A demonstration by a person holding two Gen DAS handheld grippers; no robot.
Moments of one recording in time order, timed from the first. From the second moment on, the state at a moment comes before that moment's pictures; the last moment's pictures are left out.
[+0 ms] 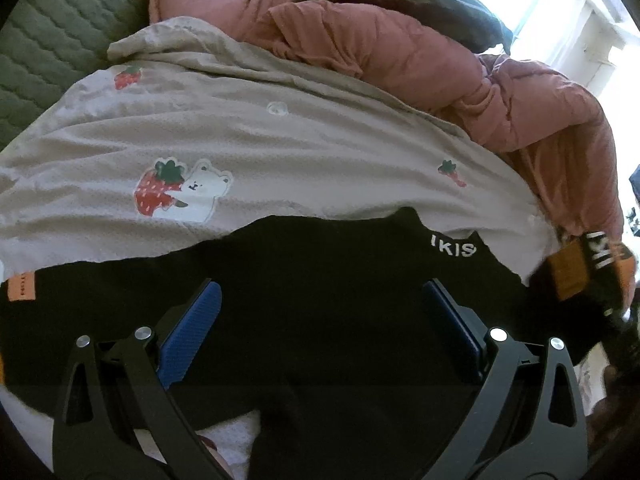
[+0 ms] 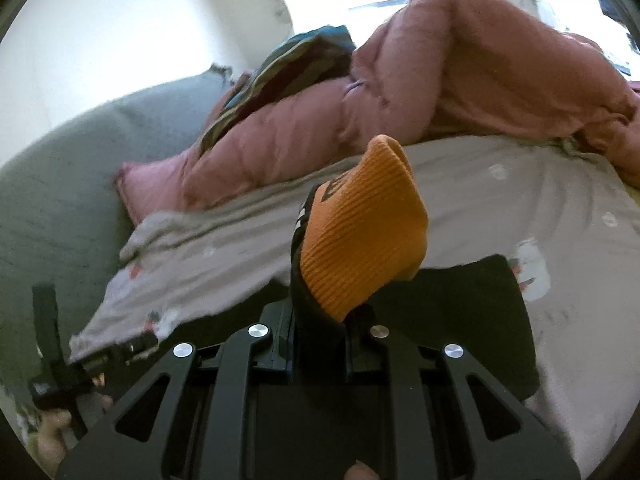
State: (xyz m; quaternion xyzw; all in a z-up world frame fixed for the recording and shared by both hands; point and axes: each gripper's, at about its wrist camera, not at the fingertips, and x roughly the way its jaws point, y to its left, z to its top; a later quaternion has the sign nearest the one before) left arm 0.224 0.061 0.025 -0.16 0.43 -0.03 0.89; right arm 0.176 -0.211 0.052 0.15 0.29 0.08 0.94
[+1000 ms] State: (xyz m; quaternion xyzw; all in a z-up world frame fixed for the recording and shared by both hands) left arm 0.228 0.105 -0.002 -0.27 0.46 -0.09 0.84; right arm 0.167 -0.115 0.003 0.05 0.36 0.16 0.92
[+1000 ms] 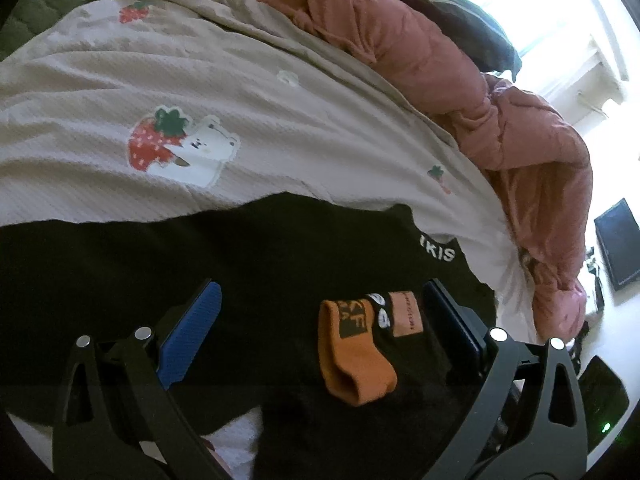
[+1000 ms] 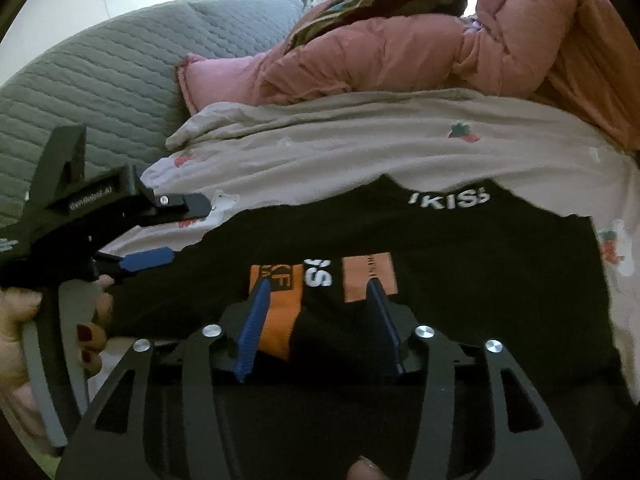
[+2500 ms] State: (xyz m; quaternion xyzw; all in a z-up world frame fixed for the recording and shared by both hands) left arm 0.210 0.029 -0.006 -0.10 0.45 -0.12 0.88; right arm 0.169 -0.234 -0.003 0.04 0.37 0.00 0.93
